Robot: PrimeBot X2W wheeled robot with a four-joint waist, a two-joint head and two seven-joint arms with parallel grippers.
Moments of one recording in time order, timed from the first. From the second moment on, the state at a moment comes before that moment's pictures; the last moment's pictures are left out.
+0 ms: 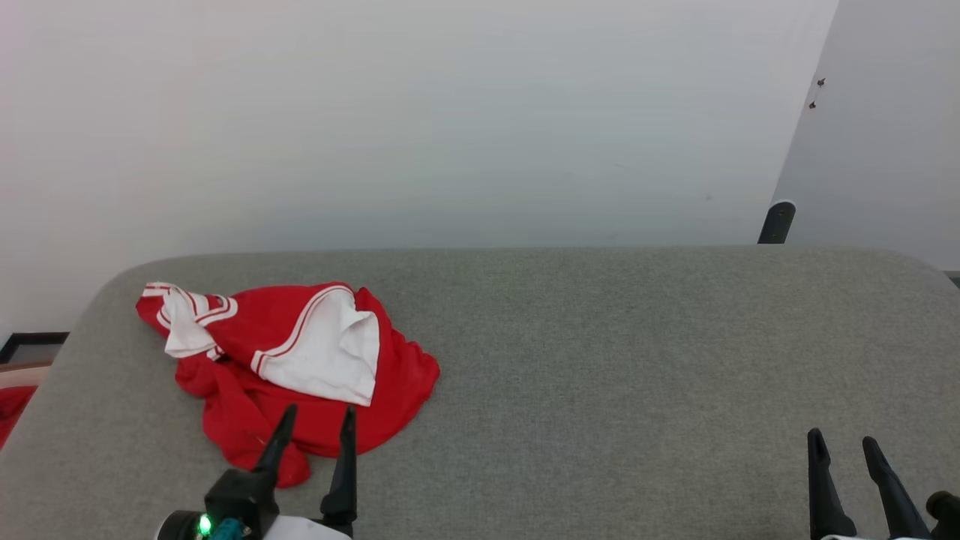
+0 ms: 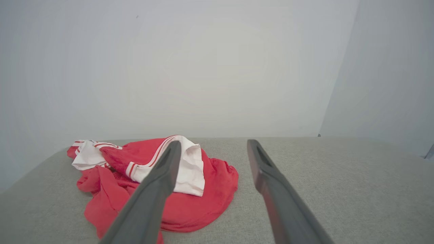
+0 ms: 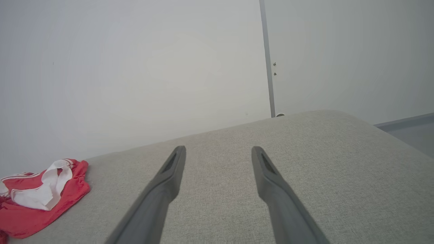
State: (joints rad) left arm 0.01 0.08 -0.06 0.18 -0.16 -0.08 -0.25; right arm 0.10 -0.05 -0.12 0.11 0.31 0.13 -0.17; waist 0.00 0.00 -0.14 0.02
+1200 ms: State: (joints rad) left arm 0.00 0.06 -0.02 0.19 -0.08 -0.11 -0.26; right arm 0.12 -0.05 -0.12 0.10 0.25 0.13 -0.19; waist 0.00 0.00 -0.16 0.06
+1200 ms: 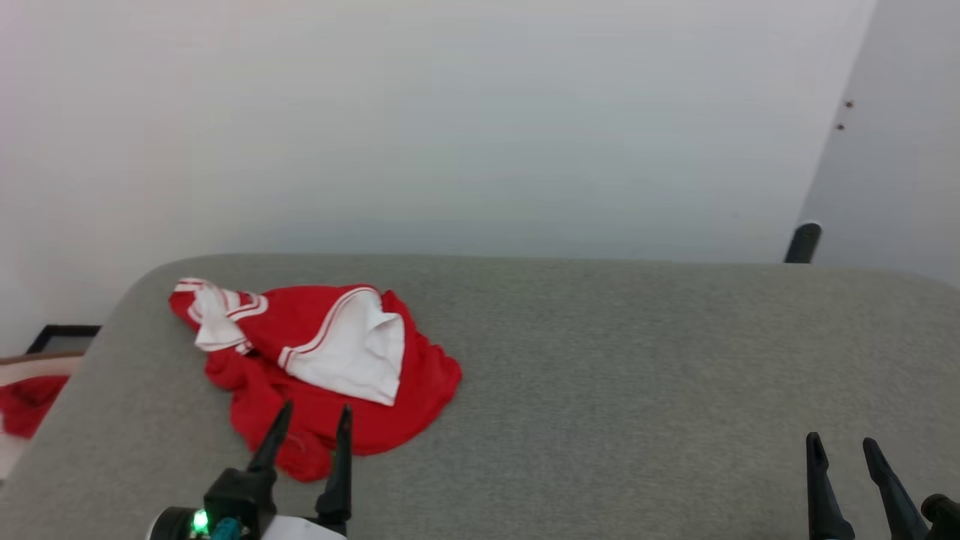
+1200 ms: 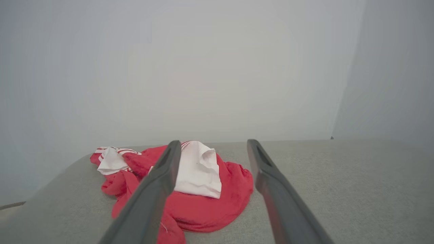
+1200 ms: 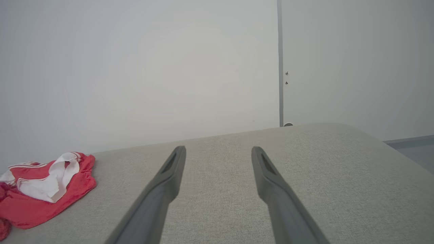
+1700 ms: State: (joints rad) left arm -0.02 0.08 0.04 0.21 -0.06 -0.09 -0.26; right arm 0.11 -0.05 -0.05 0.13 0.28 0.13 -0.20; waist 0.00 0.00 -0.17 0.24
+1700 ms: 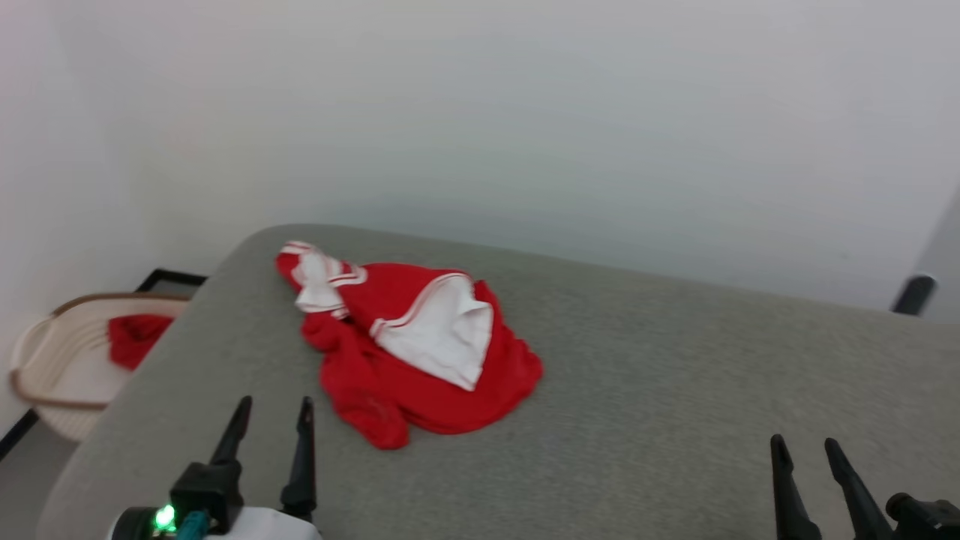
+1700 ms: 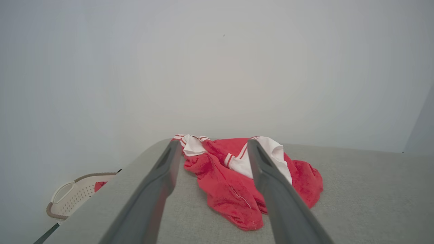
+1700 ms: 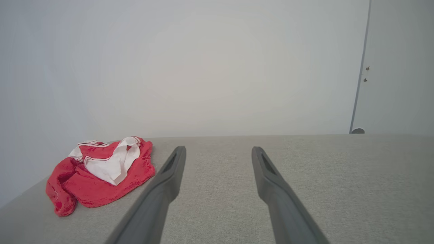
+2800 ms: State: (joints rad) left arm -0.29 0.25 -0.02 0.31 -0.33 -0.13 0.06; right arm 0.07 -0.05 0.01 0.16 0.27 0.13 -0.19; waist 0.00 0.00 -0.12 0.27
